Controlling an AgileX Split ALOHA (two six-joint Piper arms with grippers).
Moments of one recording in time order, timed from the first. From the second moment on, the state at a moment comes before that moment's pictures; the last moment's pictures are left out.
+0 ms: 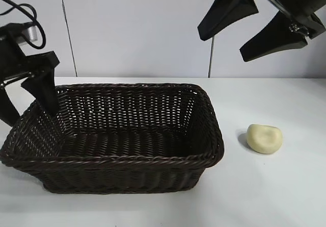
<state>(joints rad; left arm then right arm) -0.15 1.79 -1.21 -0.37 0.97 0.23 0.25 1.42 -1.03 0.72 0.74 -0.49</state>
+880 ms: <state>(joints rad) 0.04 1.65 -1.23 -0.04 1.03 0.06 0.25 1.42 -1.03 0.72 0.75 -0.48</state>
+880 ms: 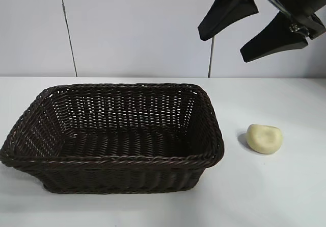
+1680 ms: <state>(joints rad) 0.06 1.15 -1.15 -0.05 1.20 0.06 0.25 1.42 -1.03 0.71 0.77 -0.47</state>
